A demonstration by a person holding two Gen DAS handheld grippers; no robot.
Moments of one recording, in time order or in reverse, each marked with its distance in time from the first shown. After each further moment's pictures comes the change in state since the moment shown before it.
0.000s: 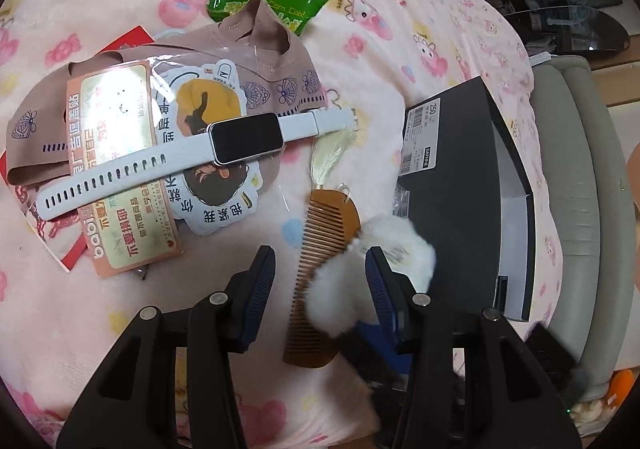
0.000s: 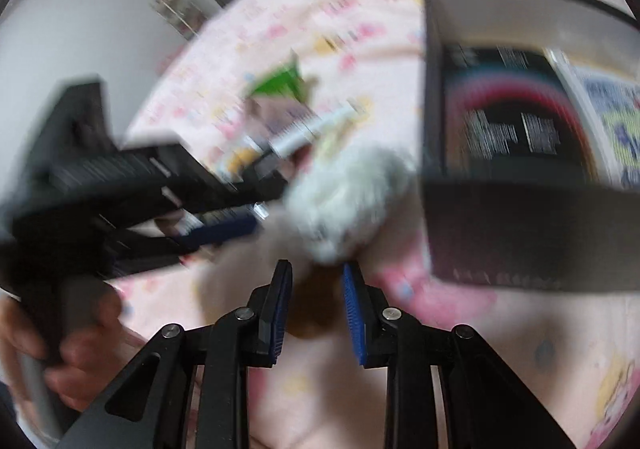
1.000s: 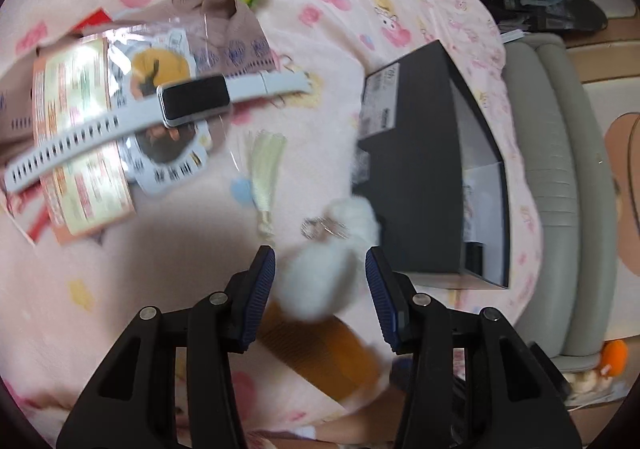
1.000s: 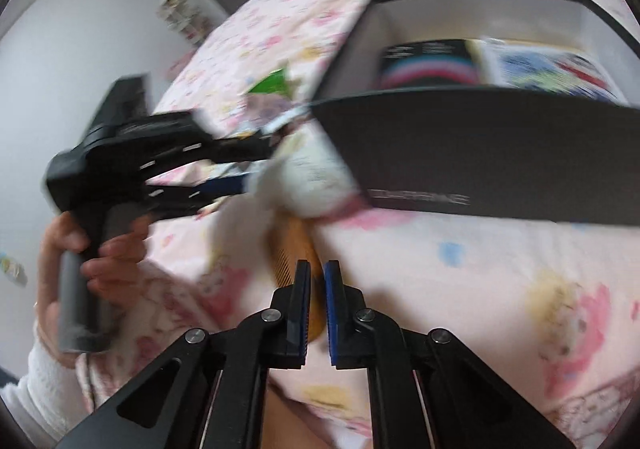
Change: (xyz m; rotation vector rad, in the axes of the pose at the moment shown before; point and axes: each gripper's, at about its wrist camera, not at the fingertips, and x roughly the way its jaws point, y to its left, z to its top) left arm 0.002 -0.017 -0.024 0.043 0.057 -0.101; right arm -0.082 -0.036 -0.045 0.021 -0.049 0.031
